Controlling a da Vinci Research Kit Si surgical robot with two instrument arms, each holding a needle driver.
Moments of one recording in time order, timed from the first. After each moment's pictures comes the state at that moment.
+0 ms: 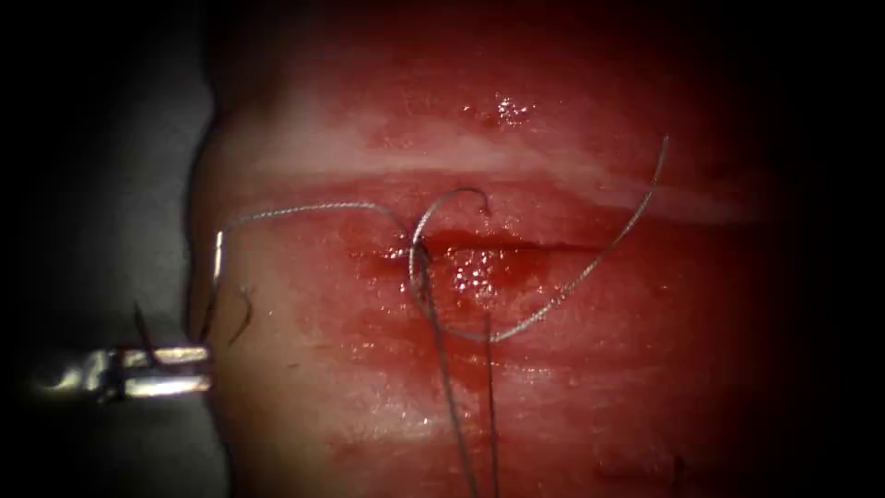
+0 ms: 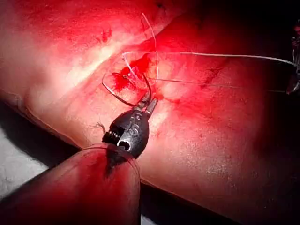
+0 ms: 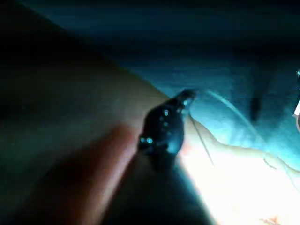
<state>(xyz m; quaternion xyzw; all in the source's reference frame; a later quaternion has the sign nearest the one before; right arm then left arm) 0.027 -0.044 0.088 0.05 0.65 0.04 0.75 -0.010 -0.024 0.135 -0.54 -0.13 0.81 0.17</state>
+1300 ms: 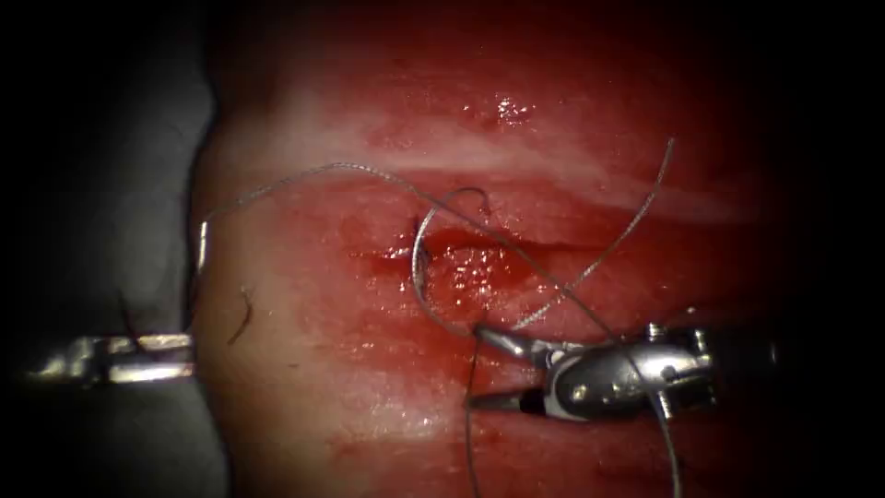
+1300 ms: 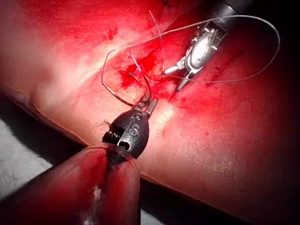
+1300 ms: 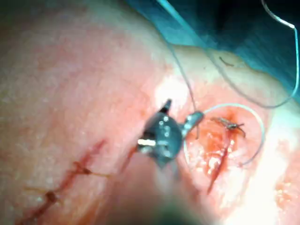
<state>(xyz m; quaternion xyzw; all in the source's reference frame) 0.029 -0.032 0.115 -0.04 0.56 0.00 0.83 -0.009 -0.024 0.136 -0.54 -0.13 0.81 0.17</state>
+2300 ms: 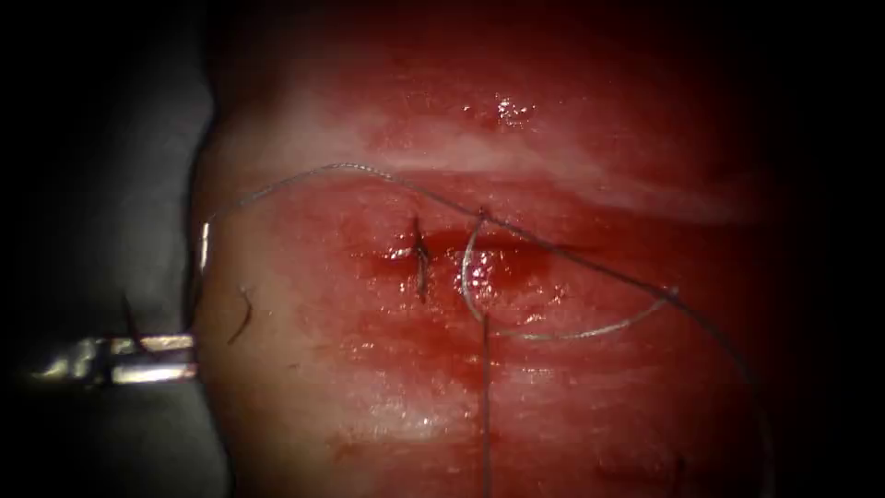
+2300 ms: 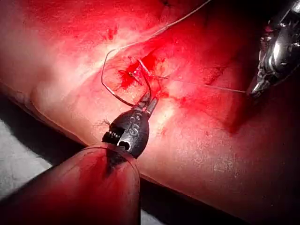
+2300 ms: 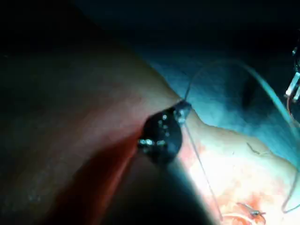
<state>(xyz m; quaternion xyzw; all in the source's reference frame) 0.029 -0.042 0.094 0.00 0.62 -0.03 0.78 -0.009 -0.024 0.136 -0.54 -0.13 0.81 0.17</state>
